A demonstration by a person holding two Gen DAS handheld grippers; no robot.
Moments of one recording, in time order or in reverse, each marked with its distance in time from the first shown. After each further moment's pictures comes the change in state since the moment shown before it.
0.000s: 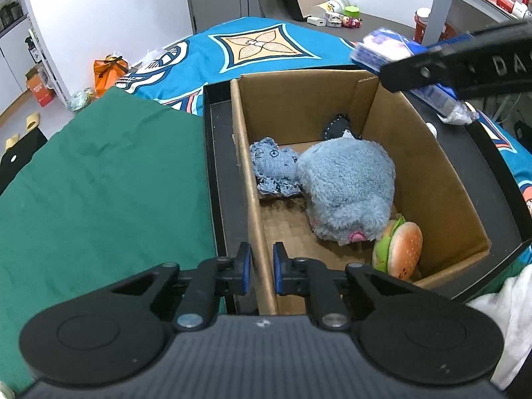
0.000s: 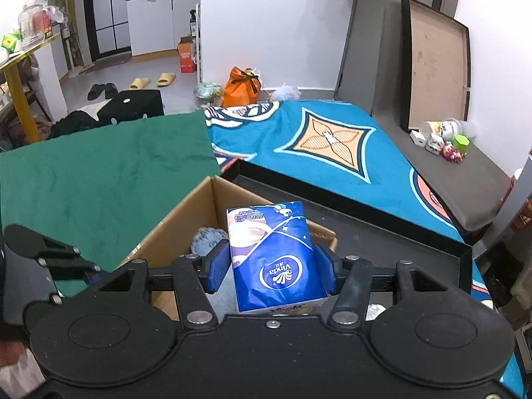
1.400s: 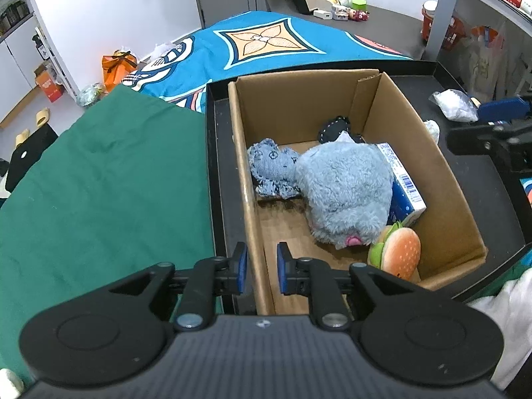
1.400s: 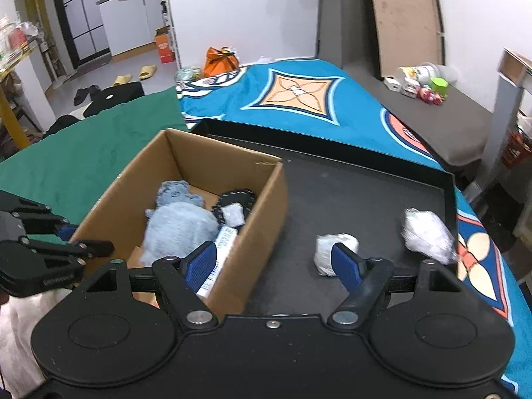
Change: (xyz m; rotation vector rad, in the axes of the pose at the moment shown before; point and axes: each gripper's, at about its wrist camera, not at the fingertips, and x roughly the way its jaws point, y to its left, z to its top) left arm -0.004 -0.012 0.010 -0.003 0.037 0.053; right arm -0.008 -0.053 -0.053 0.141 0.087 0.003
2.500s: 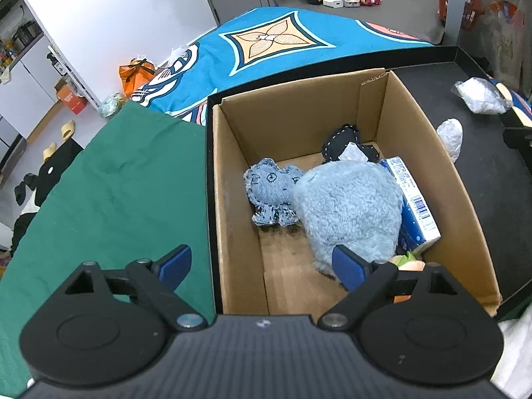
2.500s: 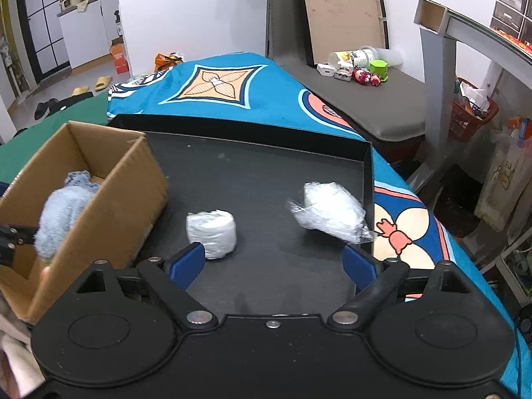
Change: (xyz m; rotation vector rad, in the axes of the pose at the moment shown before) left arm 0.017 -0.037 0.028 0.061 0.040 0.152; right arm 0.021 -0.095 -0.036 0.052 -0.035 -0.116
